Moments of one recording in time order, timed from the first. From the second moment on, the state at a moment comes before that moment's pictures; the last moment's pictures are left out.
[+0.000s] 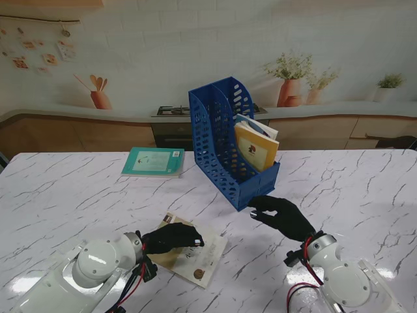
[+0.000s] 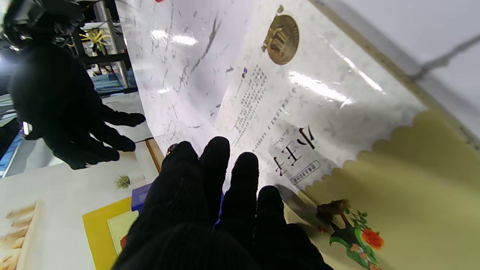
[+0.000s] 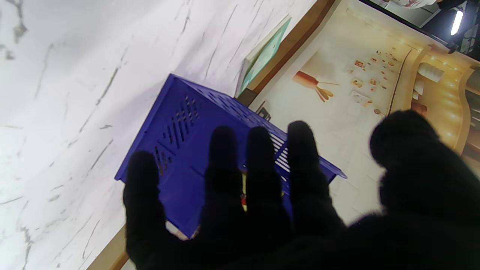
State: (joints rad) left arm 1.58 -1.04 -1.13 -1.61 0.06 0.06 -0.47; right arm -1.79 -1.11 1.37 -1.70 -0.23 -0.24 0.05; left_hand 1.20 0.01 -0.03 -0.06 0.58 0.26 0.64 0.38 0.61 0.24 0.32 0.31 0.22 0.11 0.27 0.33 -0.07 -0.07 0.13 0.18; right_hand 0.54 -0.30 0.46 -0.12 0.62 -0.01 0.39 0.65 0.69 0.04 0.36 0.43 0.70 0.05 0.23 0.35 0.10 0.62 0.95 0.57
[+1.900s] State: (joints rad) left arm 1.55 -1.12 -1.10 -1.54 0.05 0.08 -0.14; right arm -1.76 -1.11 1.34 -1.65 -0.17 -0.25 0.13; left_hand 1.00 0.01 0.06 -0.04 0.50 0.26 0.58 0.40 0.51 0.26 0.32 0.35 0.33 0.32 0.31 0.44 -0.09 0.22 0.85 0.49; right_hand 0.55 -0.28 0.45 -0.10 0.61 -0.01 0.39 0.65 0.69 0.04 0.35 0.42 0.70 0.05 0.23 0.35 0.09 0.62 0.93 0.57
